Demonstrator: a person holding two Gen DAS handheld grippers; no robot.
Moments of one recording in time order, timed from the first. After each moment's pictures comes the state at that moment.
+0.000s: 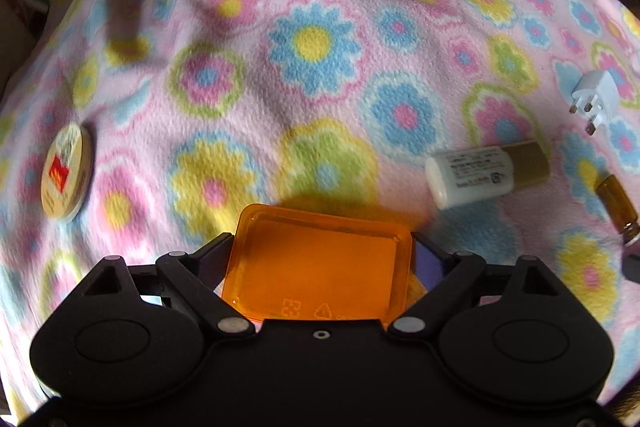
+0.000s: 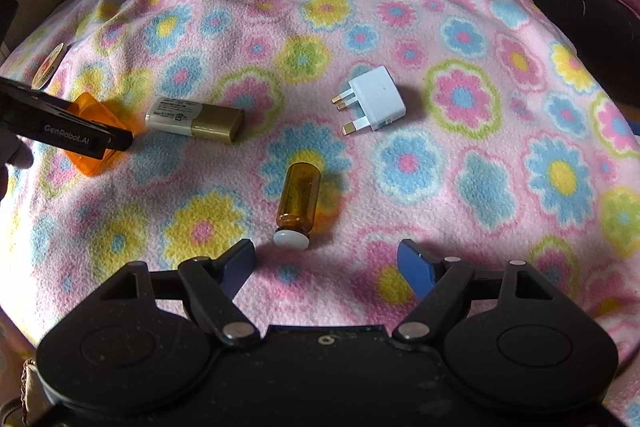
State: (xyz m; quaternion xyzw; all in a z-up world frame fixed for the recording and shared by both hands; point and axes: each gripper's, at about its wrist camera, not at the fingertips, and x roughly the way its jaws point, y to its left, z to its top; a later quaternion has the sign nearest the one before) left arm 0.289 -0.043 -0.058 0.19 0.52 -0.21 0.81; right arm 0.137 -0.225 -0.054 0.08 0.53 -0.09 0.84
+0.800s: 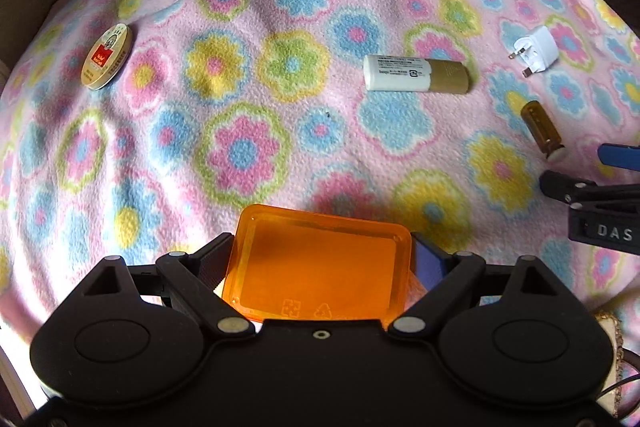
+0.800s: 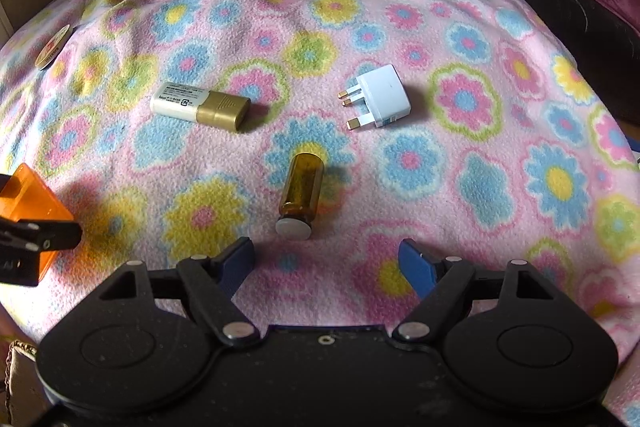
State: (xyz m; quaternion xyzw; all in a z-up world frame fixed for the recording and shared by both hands) left arm 0.193 -0.039 -0.023 0.16 0.55 -0.17 0.80; right arm 0.132 -0.216 -0.053 0.05 0.53 -0.08 0.84
